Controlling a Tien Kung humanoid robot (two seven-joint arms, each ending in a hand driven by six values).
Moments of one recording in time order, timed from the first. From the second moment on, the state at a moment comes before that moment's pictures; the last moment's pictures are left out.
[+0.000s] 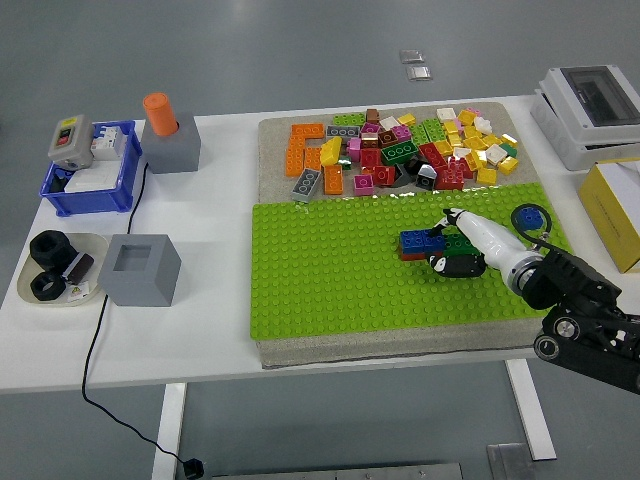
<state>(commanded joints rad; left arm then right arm) -0.04 0.32 -0.56 -0.19 0.02 -0.03 0.12 0.69 -0.55 0.31 1.45 -1.36 -0.40 -0.40</state>
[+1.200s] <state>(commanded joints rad) -0.04 0.33 -0.58 -0.19 0.03 -0.01 0.15 0.66 -0.76 0.40 1.27 -1.45 -0.48 -0.30</state>
